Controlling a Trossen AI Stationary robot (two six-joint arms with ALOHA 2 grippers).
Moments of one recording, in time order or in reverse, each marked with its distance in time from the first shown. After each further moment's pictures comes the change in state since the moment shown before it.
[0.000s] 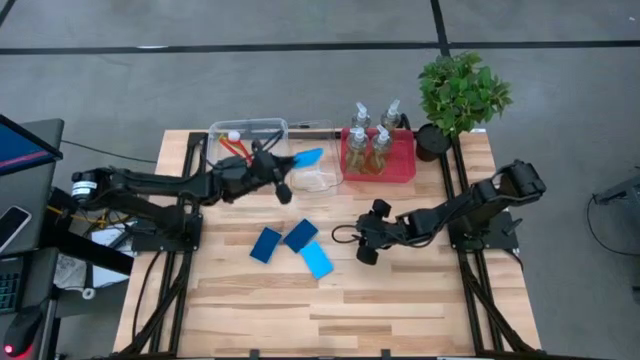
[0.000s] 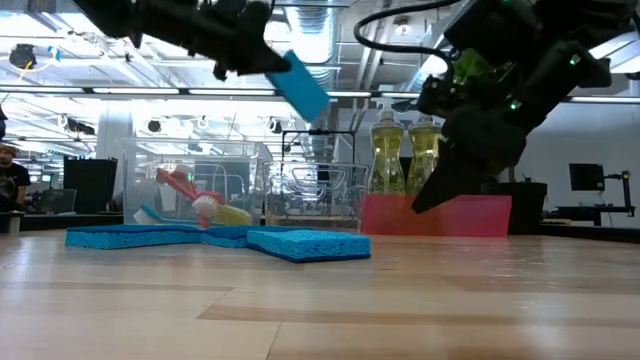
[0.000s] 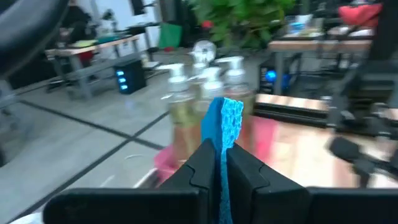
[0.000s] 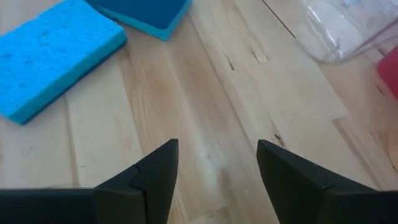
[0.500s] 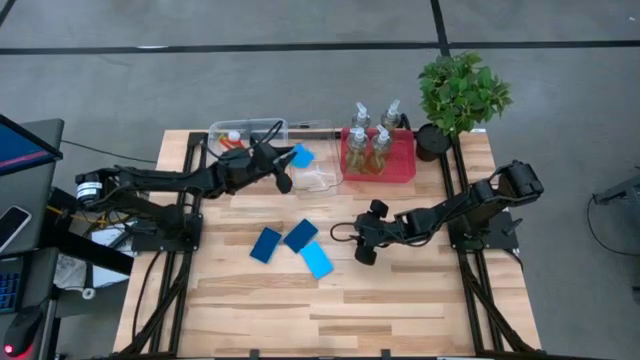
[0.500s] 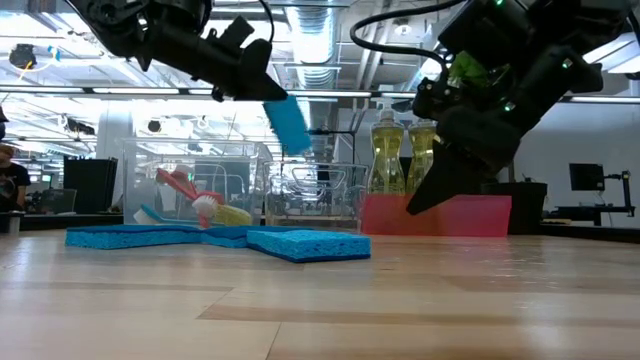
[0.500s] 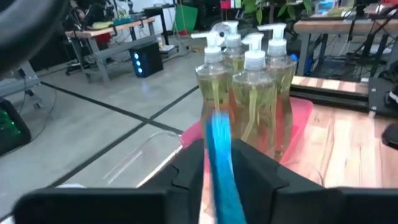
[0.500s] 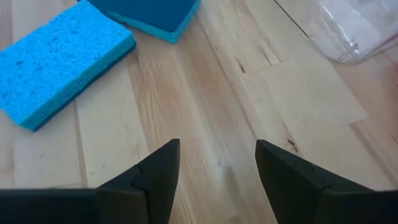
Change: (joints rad) left arm 0.142 0.050 -0.033 0.021 0.061 -0.004; right arm -0.023 0.017 0.000 0.042 -0.053 0.000
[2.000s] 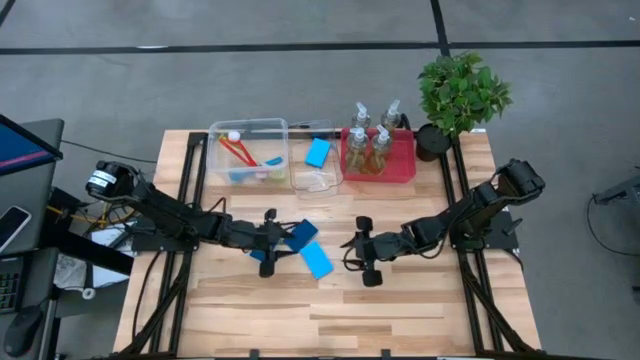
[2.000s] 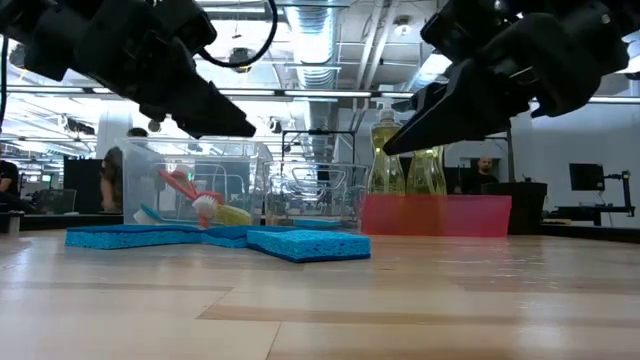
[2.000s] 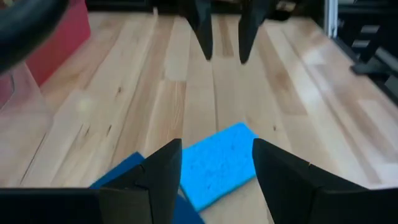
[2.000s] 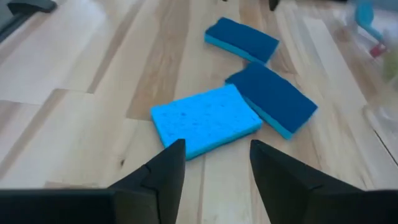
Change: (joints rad) left arm -0.598 0.109 -0.180 0.015 0.067 -0.213; right arm 0.153 0.011 0.000 0.303 -0.099 -0.369
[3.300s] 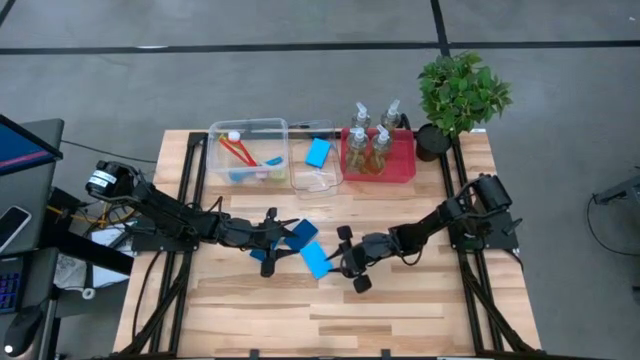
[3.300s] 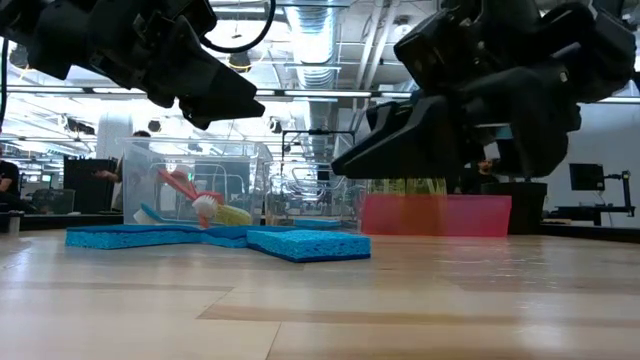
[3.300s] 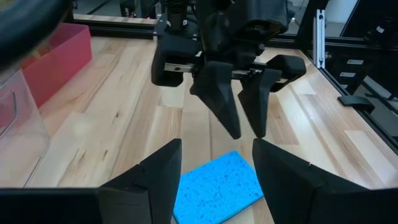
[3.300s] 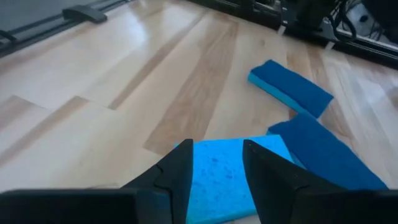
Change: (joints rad) left arm 0.000 0.001 -0.009 0.113 0.001 -0.009; right arm -0.057 0.446 0.071 0.441 -0.242 -0.218
